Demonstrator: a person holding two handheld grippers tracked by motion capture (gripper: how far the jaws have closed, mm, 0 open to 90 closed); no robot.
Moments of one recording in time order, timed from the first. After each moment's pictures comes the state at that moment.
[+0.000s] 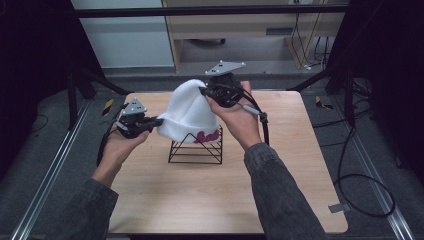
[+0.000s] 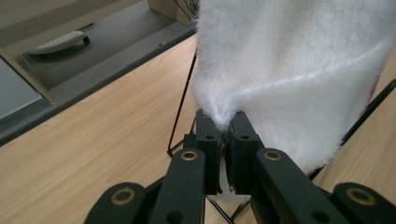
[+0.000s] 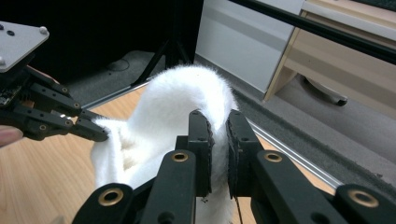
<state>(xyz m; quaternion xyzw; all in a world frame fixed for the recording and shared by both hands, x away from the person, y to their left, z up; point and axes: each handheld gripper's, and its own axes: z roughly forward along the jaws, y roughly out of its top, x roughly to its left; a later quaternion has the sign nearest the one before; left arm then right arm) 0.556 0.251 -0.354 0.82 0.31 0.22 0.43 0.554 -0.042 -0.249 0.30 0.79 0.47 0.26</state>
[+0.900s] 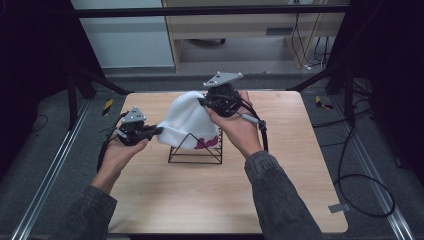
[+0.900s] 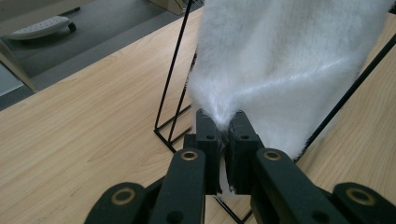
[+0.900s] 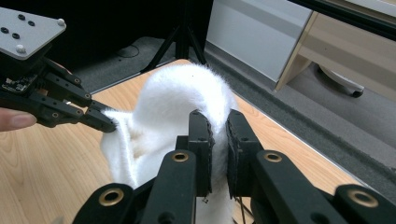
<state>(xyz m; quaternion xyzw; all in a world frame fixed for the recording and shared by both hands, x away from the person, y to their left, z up) 0.550 0.257 -0.376 0.83 0.31 0.20 0.43 0.545 -0.040 -0.268 0.30 0.80 0.46 0.24</state>
